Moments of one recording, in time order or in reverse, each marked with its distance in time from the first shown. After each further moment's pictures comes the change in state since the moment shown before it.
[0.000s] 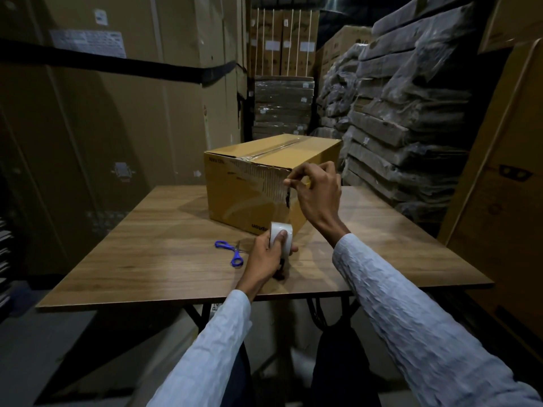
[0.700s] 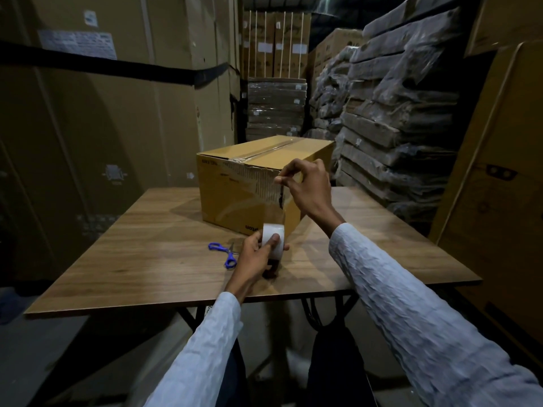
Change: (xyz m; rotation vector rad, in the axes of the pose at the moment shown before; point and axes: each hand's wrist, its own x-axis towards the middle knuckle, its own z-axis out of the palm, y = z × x) left_hand 0.004 -0.001 -0.008 -0.150 -0.029 -0.077; right_hand 0.018 0.000 -0.005 0.064 -0.151 0.089
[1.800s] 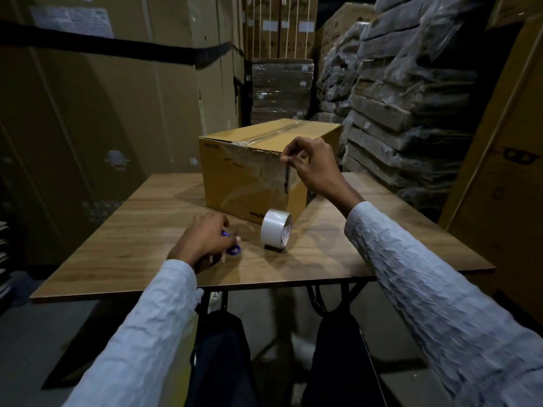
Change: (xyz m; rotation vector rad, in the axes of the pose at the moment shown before) left_hand 0.013 0.046 -0.104 1.351 0.043 -0.004; right_hand 0.018 0.008 -0.007 0.036 -0.164 -0.155
